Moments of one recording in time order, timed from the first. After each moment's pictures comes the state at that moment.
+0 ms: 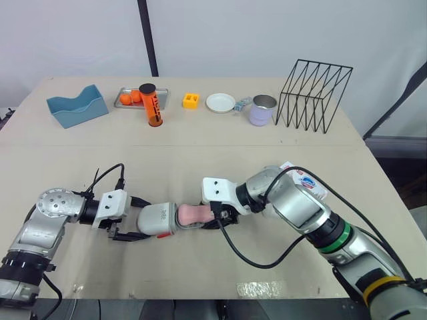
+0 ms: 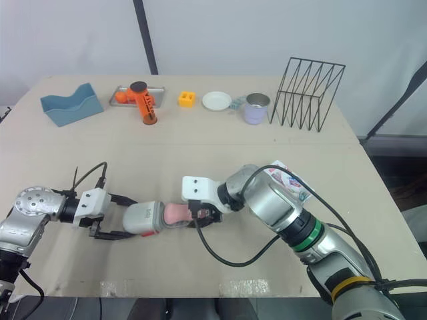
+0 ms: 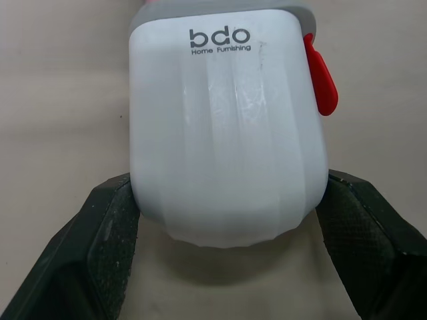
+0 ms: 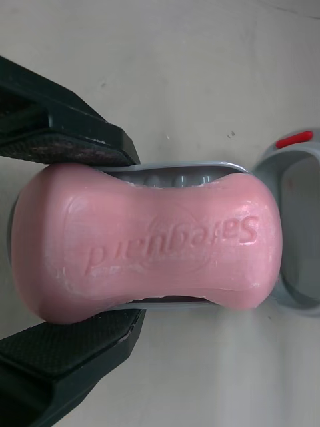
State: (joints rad) left arm -0.30 0.80 -0.09 0.19 -0.23 -0.15 -1.44; right arm -0.76 -0.54 0.63 -0.17 0.05 0.72 1.15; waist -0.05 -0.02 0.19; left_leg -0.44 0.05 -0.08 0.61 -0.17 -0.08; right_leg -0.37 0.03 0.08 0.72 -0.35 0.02
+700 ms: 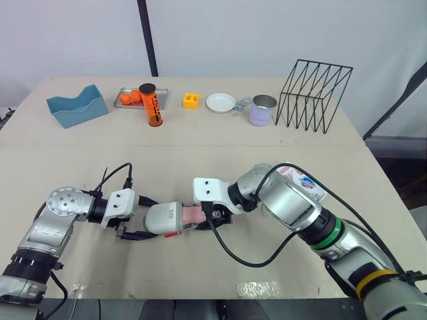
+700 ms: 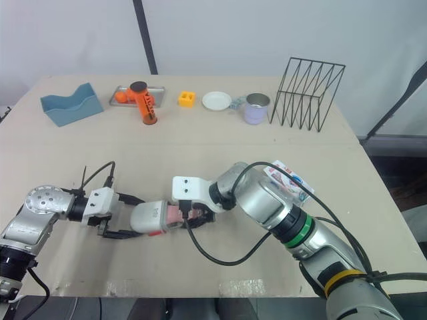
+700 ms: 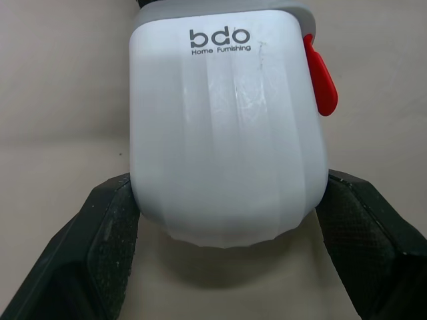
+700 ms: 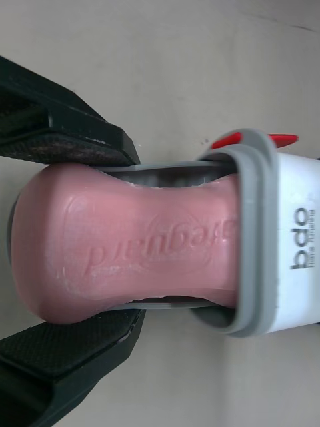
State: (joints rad) left arm -0.33 0.77 -0.13 0.18 -0.23 -0.13 -1.42; right arm -0.83 -0.48 0.68 -0.15 0.04 0.78 1.16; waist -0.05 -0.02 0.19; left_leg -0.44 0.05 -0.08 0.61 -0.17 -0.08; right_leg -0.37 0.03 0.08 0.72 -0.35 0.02
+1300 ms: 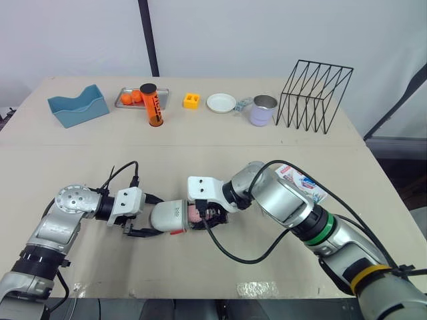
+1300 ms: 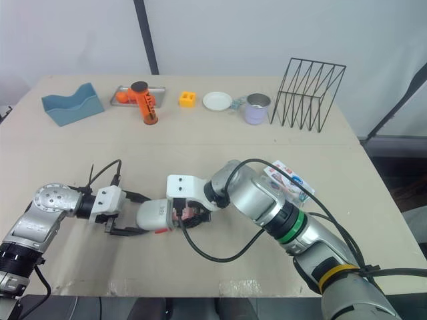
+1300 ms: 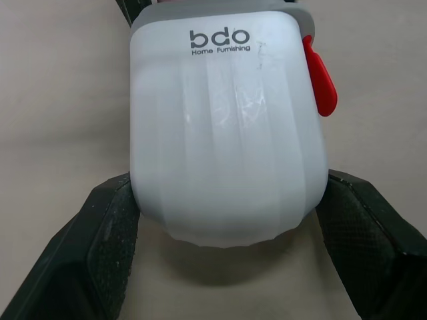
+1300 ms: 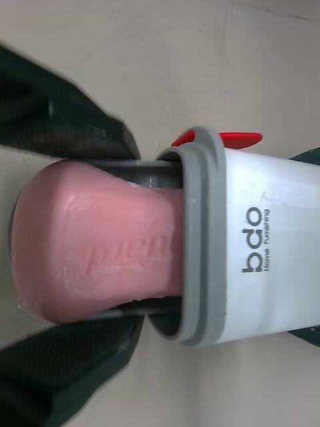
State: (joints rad) left arm -0.35 0.75 -0.15 0.18 -0.20 -0.13 -1.40; right arm -0.85 -0.45 0.70 -0.13 0.03 0.82 1.15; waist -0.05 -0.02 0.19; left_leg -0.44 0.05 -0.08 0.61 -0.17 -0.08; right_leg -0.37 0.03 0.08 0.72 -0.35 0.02
